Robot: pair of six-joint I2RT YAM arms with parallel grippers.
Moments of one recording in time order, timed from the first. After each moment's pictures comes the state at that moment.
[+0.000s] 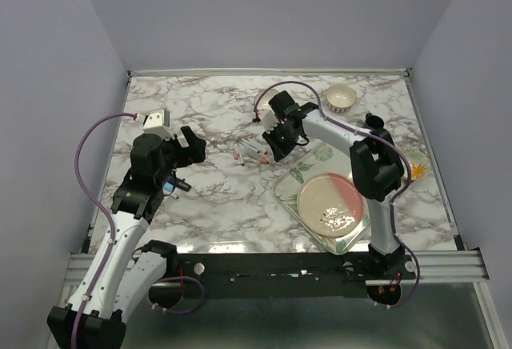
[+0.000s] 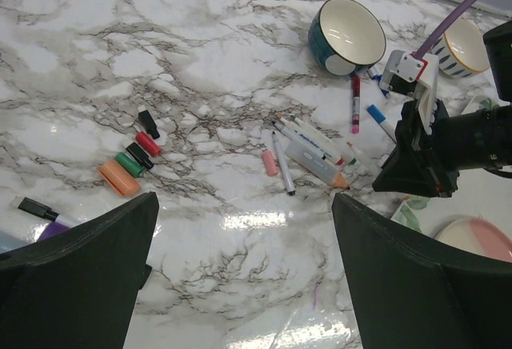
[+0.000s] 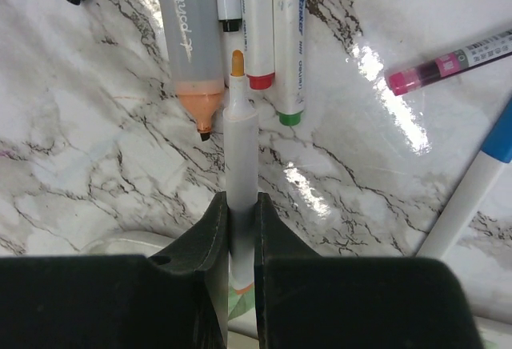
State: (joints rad) left arm -0.23 0.74 0.74 -0.32 -0.02 -0.39; right arm 0.61 2.09 1.63 -0.74 -0.25 -0.28
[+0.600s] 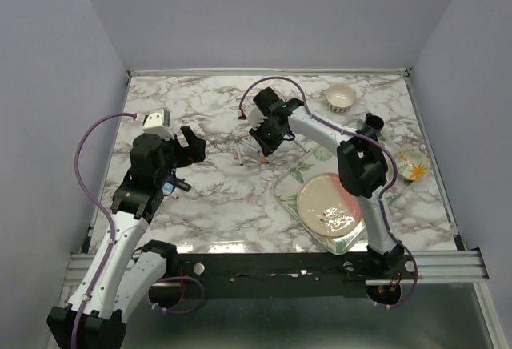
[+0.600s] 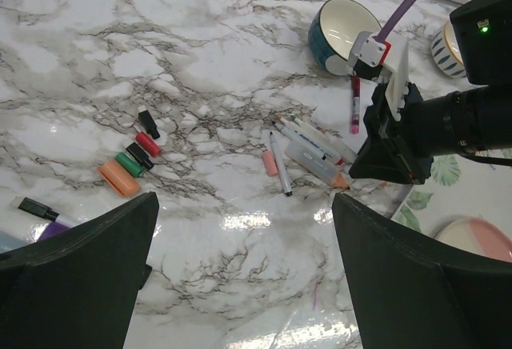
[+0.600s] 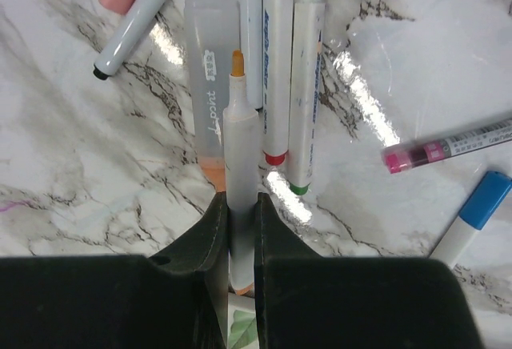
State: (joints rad) left arm -0.23 0.74 0.74 -0.32 -0.02 -0.39; right arm 0.66 2.21 1.84 -0.81 -0.19 -0.28
